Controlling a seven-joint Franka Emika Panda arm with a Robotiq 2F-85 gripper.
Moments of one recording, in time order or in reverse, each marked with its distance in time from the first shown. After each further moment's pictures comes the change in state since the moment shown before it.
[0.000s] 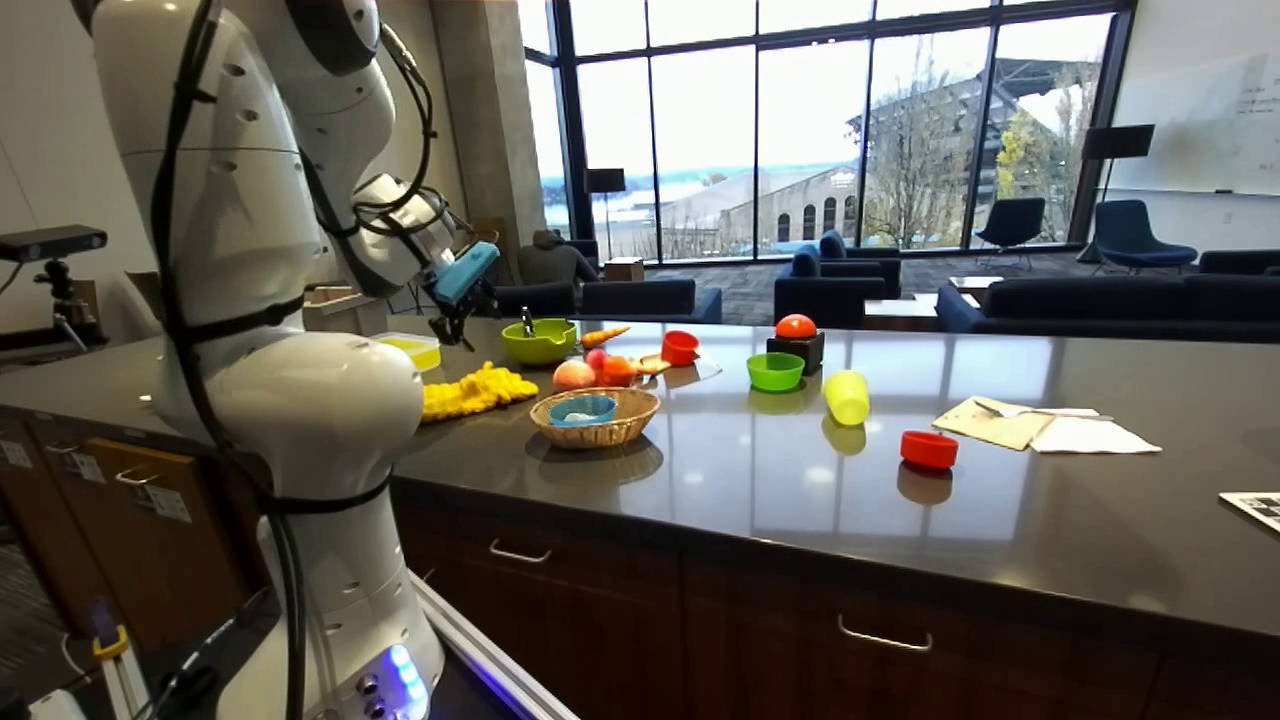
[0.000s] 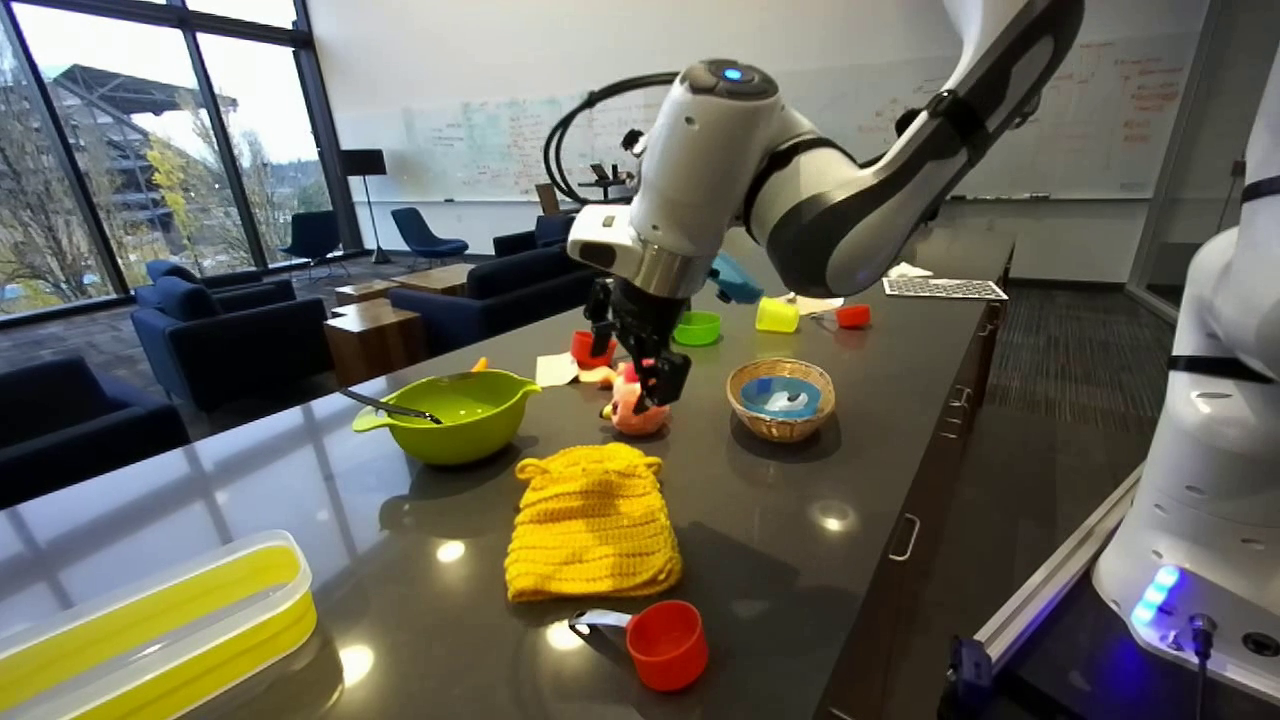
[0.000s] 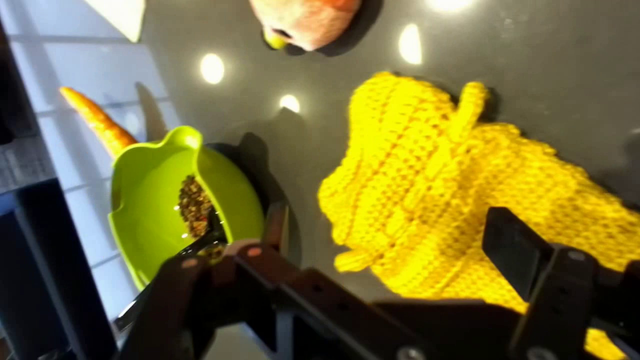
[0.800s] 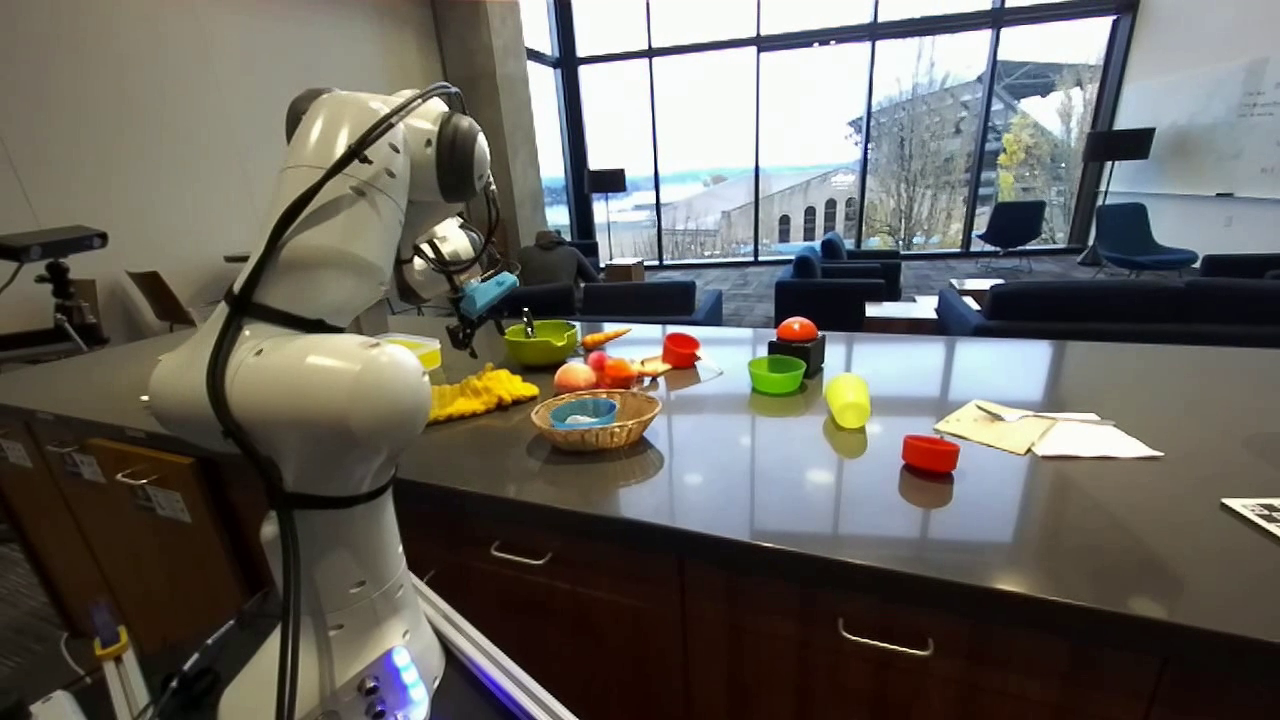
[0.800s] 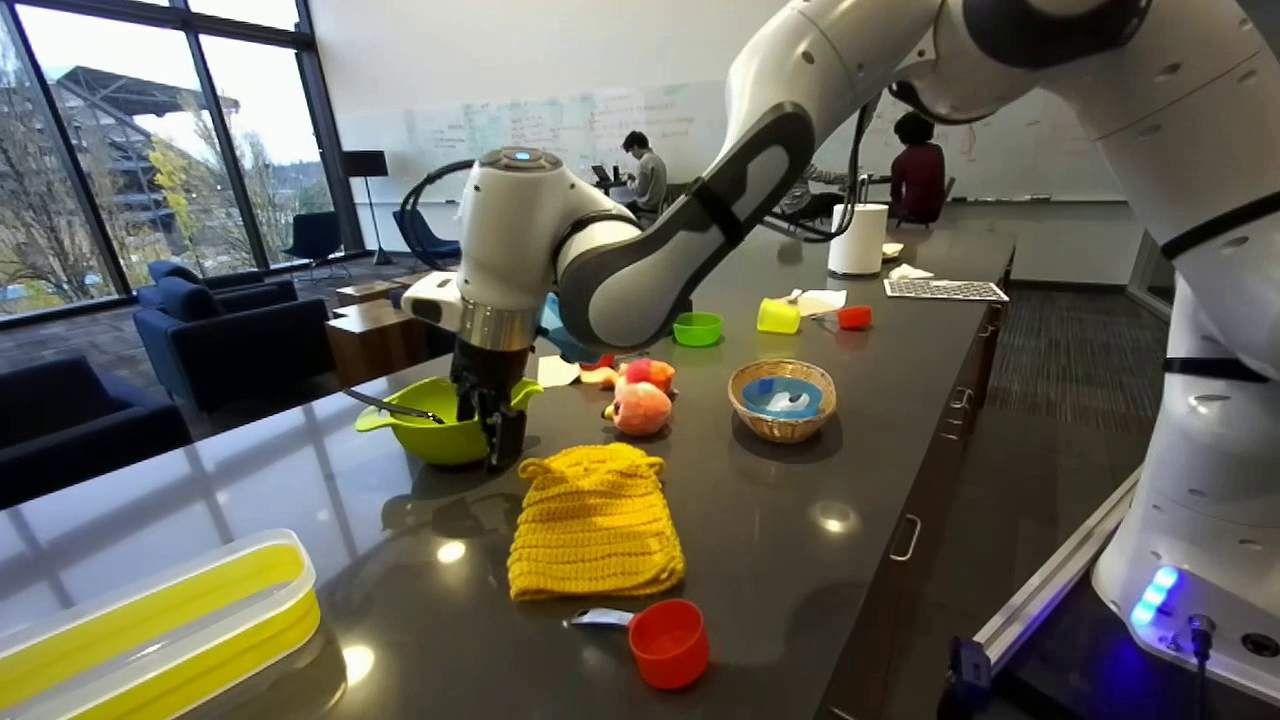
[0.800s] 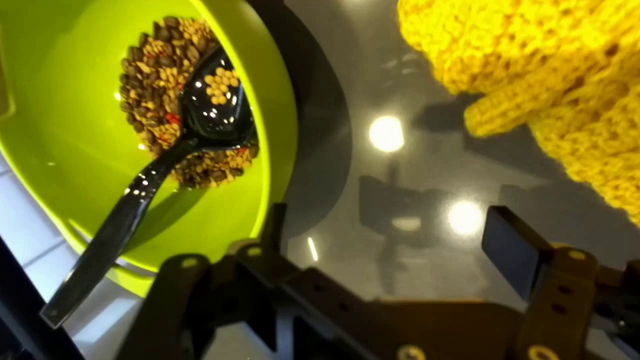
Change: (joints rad) arm 0.073 0.590 0.015 0.640 0.110 -0.110 -0.113
